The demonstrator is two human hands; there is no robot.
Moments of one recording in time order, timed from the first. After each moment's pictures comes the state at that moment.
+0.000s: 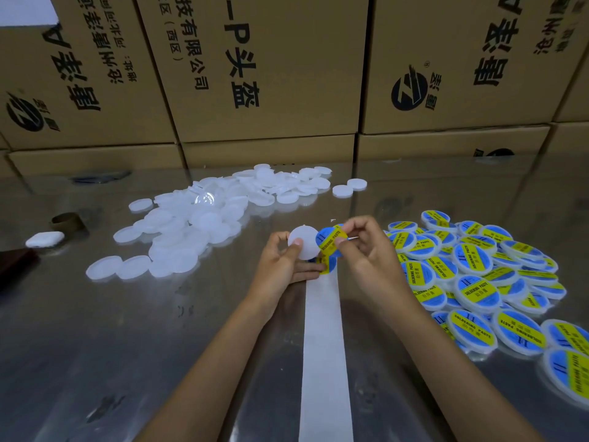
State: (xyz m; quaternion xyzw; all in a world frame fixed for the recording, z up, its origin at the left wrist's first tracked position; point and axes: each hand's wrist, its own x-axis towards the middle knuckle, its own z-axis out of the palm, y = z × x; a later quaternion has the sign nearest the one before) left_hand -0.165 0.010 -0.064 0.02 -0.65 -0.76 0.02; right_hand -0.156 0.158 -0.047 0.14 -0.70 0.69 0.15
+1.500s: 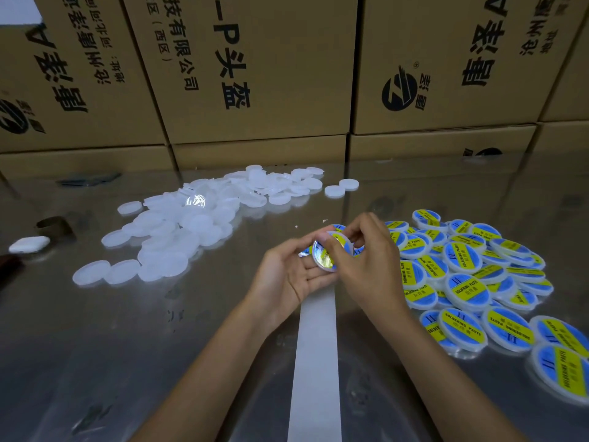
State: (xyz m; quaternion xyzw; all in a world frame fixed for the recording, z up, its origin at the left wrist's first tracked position) left_hand -0.148 0.022 -0.043 -0.06 -0.46 -0.87 -0.15; right_hand -0.164 0.163 -0.059 0.12 -0.79 0.49 0.35
